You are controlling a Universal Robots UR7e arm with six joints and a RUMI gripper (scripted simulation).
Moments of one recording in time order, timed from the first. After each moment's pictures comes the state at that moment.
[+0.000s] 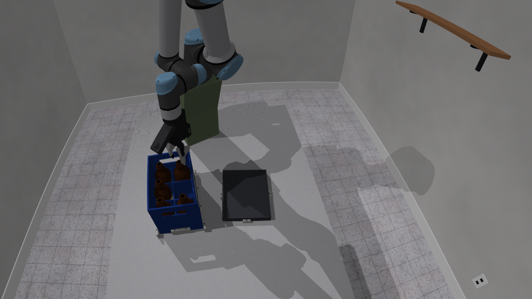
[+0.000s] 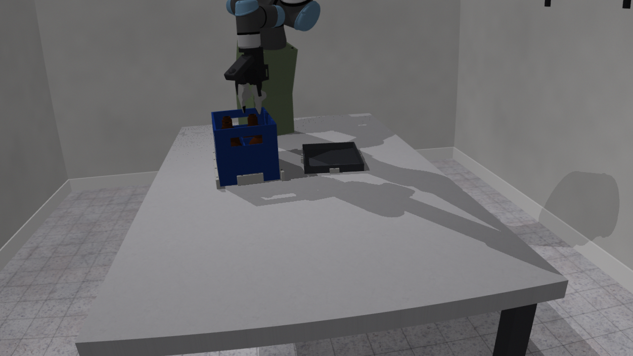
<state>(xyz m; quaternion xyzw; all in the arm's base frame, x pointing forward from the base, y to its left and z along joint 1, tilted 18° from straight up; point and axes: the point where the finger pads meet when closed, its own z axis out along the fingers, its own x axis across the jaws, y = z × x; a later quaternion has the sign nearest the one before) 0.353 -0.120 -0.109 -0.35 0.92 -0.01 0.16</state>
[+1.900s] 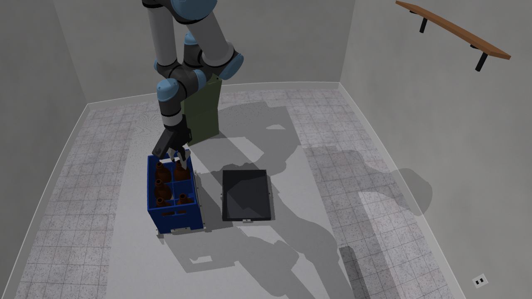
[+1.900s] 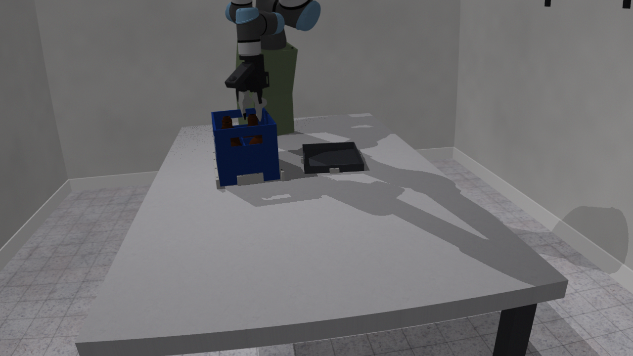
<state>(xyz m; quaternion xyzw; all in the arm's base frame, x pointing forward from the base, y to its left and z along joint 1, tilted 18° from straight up) 0.360 -0.118 -0.133 -0.35 0.92 -0.01 0.16</state>
